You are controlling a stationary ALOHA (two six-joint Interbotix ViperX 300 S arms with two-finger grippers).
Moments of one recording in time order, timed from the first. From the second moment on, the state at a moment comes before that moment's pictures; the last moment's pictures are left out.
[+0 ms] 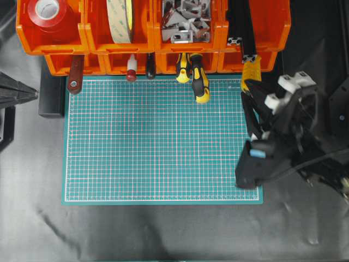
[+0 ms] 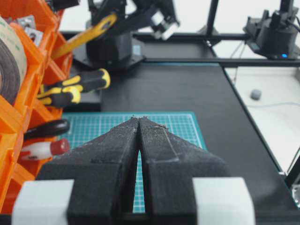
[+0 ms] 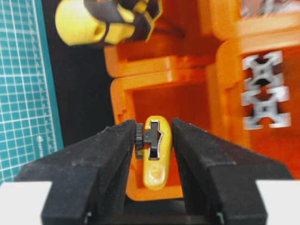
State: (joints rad) left arm -0.08 -1.09 1.06 0.03 0.08 -0.08; right arm 0.60 -0.18 0.54 -1.07 1.44 0.74
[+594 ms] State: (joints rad) left arm -0.08 -1.09 1.06 0.03 0.08 -0.08; right arm 0.87 0.04 0.08 -1.07 1.51 0.59
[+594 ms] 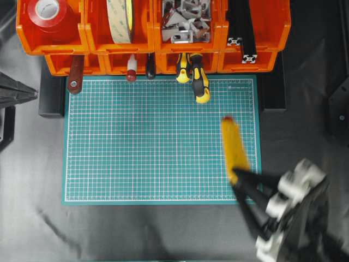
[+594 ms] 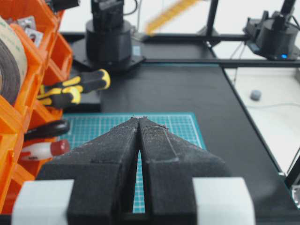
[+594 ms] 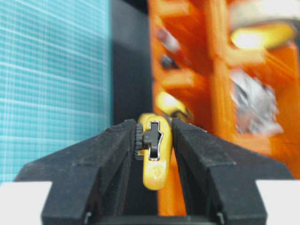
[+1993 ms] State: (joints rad) left arm -0.09 -1.15 1.04 0.03 0.04 -0.12; right arm 0.41 0.19 0.49 -1.28 0.57 0.60
